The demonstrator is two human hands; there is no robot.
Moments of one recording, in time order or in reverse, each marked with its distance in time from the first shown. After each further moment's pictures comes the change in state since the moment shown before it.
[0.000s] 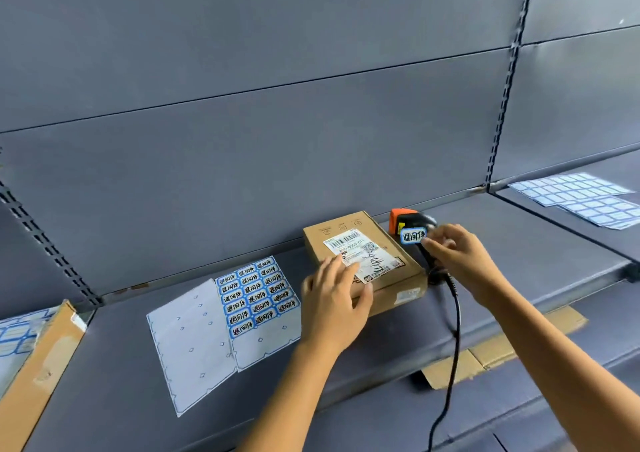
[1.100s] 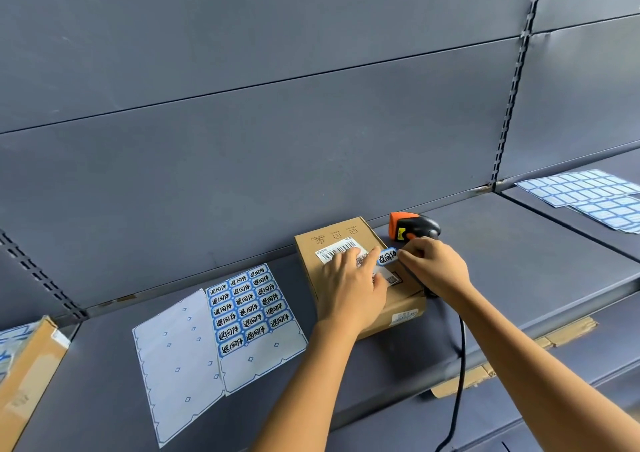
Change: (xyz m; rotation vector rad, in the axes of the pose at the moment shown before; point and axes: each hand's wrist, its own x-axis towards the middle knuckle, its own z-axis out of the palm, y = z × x) left_hand 0.052 0.031 0.002 0.076 -0.242 0.002; right_hand 0.029 0.010 0.035 -0.495 -0.050 0.041
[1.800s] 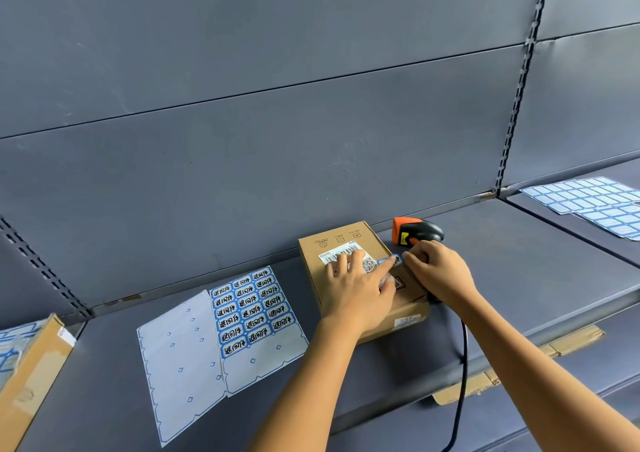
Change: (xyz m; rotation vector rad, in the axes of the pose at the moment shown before) left_hand 0.005 0.002 0.000 0.101 -0.134 -0.010; right_hand -0.001 0.000 -0.002 0.045 0.011 -0.009
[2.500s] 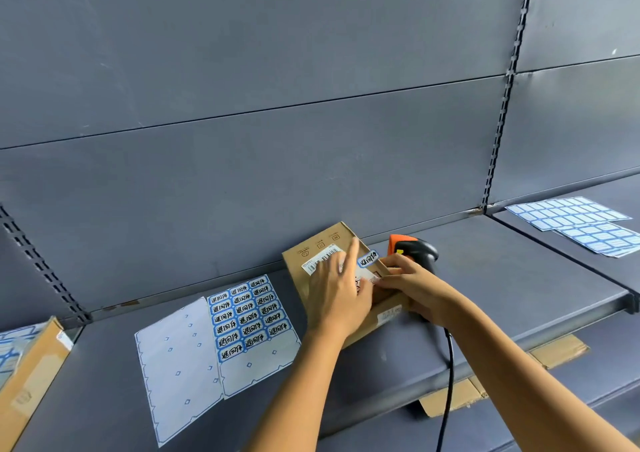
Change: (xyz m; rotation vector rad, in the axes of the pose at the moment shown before) left_hand -0.006 -0.011 -0.005 -0.255 0.252 -0.075; right_hand -0.025 -0.036 -0.016 0.764 -0.501 0.205
